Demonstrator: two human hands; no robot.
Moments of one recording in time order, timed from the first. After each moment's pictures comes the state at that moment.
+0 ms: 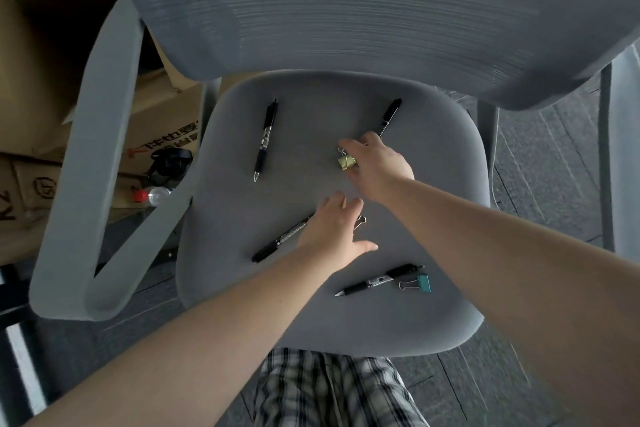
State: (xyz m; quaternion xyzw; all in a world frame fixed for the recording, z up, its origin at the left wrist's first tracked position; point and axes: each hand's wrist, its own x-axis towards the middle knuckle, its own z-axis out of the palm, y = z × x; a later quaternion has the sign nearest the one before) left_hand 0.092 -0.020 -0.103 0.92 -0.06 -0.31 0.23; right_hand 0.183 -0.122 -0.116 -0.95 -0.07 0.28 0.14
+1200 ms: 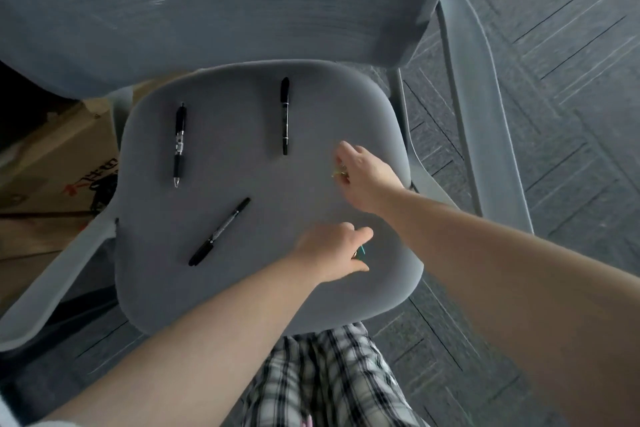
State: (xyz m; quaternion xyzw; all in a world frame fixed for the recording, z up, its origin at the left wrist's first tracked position) left_hand 0.053 -0.113 -0.102 0.85 -0.33 -0.39 0.13; right_hand 0.116 -0.230 -0.092 -0.93 0.01 0.27 0.24
